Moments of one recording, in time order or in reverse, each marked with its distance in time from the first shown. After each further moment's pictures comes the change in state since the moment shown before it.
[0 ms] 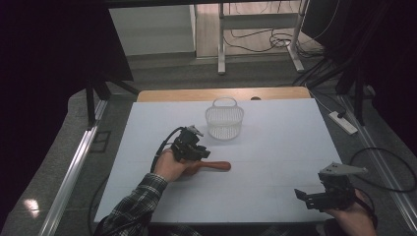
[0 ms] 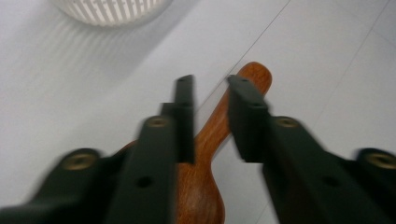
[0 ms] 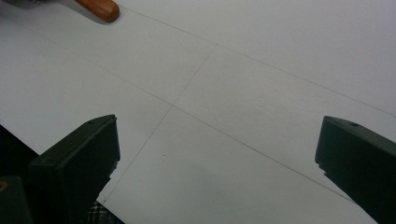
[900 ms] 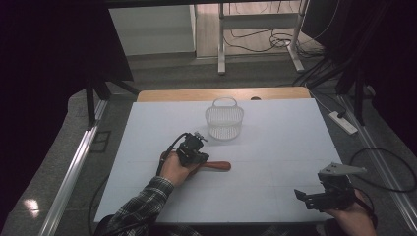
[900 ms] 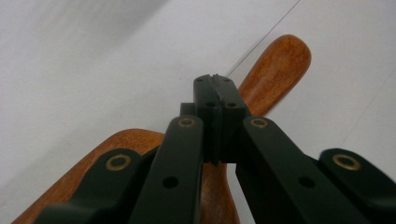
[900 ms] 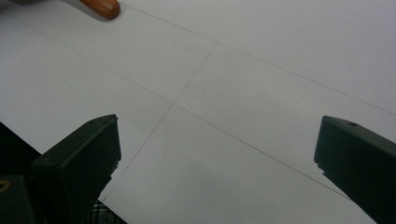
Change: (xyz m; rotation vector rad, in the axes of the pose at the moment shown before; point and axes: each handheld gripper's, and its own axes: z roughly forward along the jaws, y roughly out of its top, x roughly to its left) left arm 0.000 -0.007 0.034 0.087 0.043 -0.051; right arm 0.000 0.000 0.001 0.008 0.002 -0.007
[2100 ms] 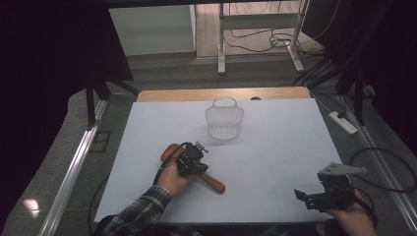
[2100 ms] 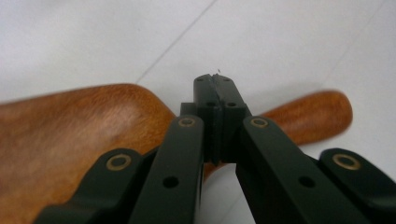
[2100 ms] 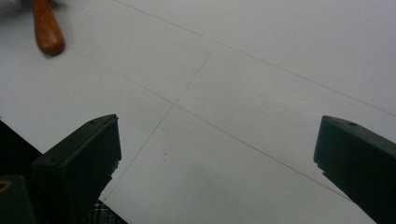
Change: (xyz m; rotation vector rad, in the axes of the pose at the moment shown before) left arm -0.023 -0.022 -0.006 0.061 -0.015 0.038; right arm 0.000 0.000 0.000 -0.001 0.004 -0.003
